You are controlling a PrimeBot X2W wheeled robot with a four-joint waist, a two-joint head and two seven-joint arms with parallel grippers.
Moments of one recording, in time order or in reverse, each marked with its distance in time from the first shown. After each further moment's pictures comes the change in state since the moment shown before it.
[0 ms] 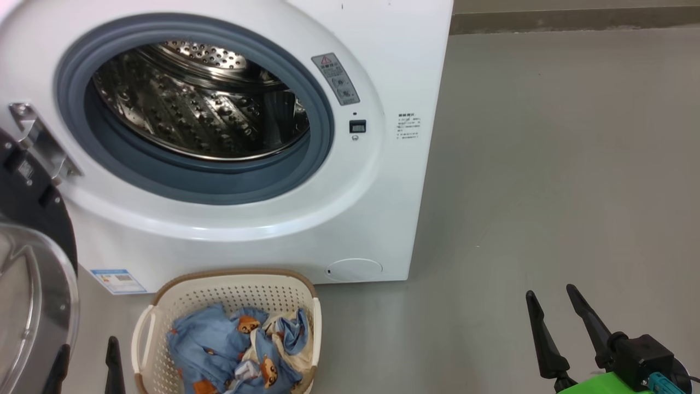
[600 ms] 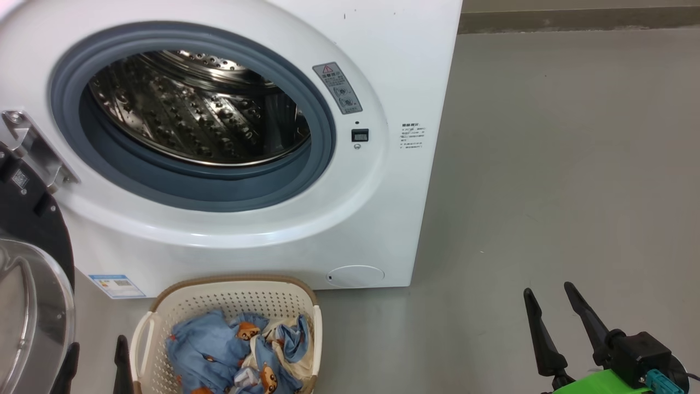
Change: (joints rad) left arm 0.000 -0.006 -0.018 -0.004 -0.002 0.000 0.000; right arm -0.011 0.000 0.004 0.007 0.000 0.000 0.000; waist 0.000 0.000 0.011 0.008
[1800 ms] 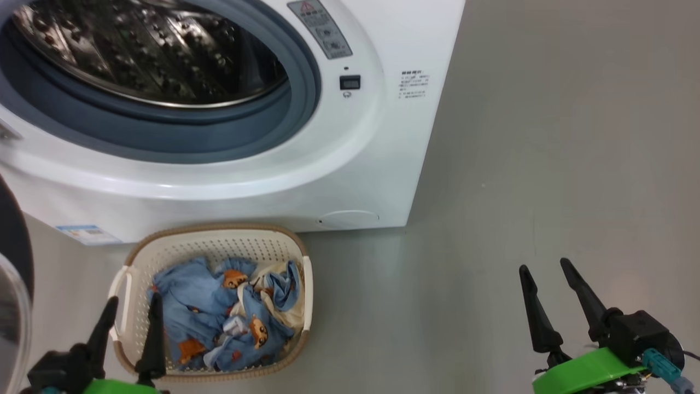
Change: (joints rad) left arm -0.151 0.050 -0.153 0.113 -0.117 -0.001 0.000; right arm -0.057 0.008 0.003 0.003 -0.005 0.000 0.000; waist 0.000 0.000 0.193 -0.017
